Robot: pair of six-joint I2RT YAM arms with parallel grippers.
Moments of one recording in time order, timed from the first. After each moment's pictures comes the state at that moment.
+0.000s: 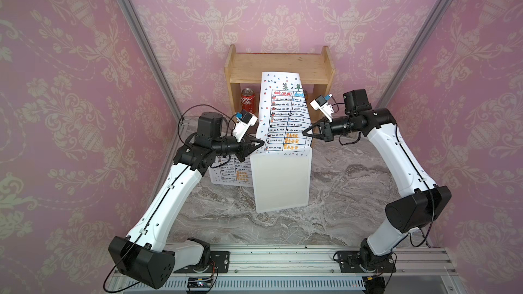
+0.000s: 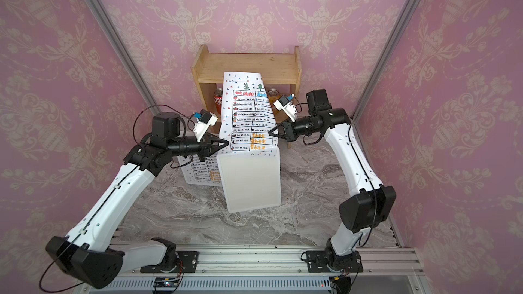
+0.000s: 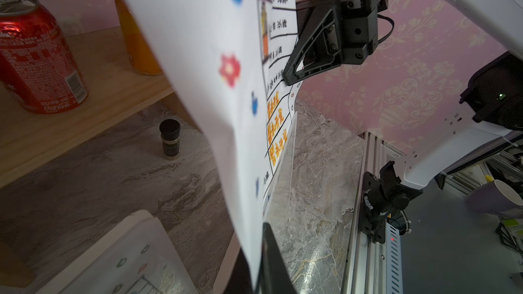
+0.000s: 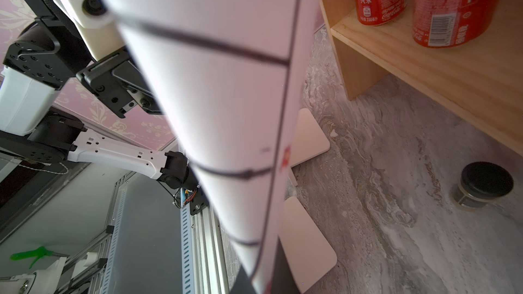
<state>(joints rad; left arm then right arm) -0.30 1.26 1.36 -0.61 0.77 0.08 0.20 1.68 1.87 -1.07 -0.99 -0.26</state>
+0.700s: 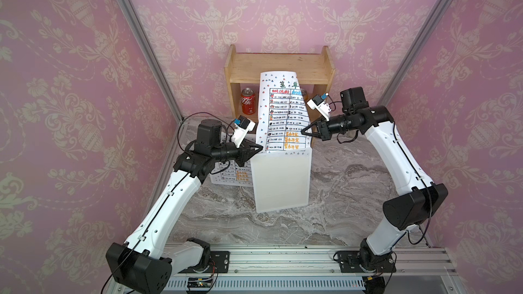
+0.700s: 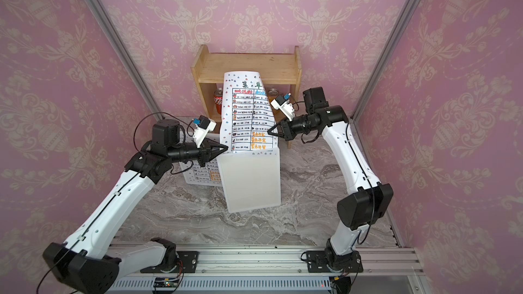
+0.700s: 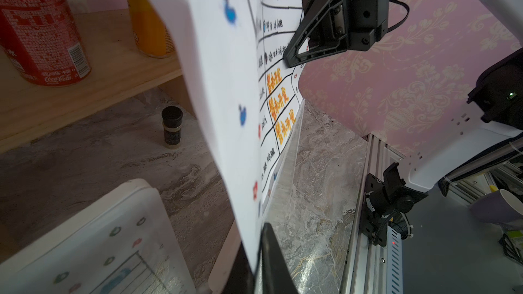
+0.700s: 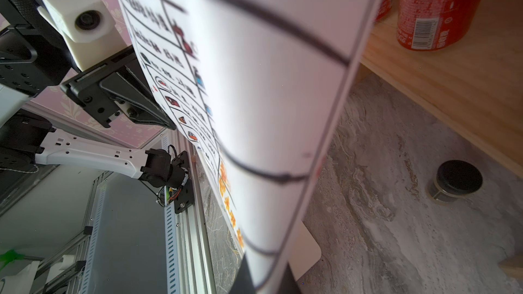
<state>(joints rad) -0.30 1.20 1.24 -0.54 0.74 0.03 0.23 1.71 1.93 -1.10 -0.91 -0.27</state>
